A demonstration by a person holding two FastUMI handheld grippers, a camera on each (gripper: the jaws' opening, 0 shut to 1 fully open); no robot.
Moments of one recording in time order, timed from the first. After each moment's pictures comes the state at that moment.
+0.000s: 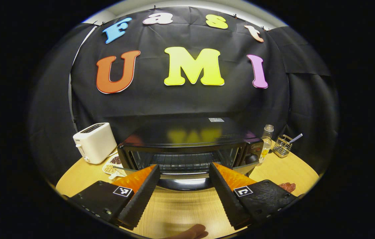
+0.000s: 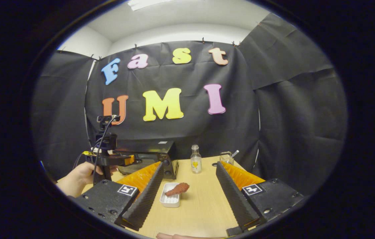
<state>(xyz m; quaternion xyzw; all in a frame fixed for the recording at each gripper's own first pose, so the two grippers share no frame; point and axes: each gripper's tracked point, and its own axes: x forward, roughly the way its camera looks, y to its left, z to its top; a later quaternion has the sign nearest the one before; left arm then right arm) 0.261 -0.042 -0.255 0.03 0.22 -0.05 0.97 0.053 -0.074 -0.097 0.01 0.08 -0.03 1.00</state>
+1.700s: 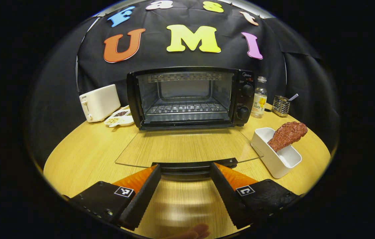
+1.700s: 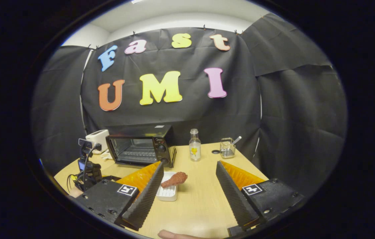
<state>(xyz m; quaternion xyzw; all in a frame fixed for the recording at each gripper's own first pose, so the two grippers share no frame) 0.141 -0.023 -0.361 0.03 0.31 -0.03 0.95 0.084 -0.075 -0.150 0.01 0.15 -0.03 0.99</state>
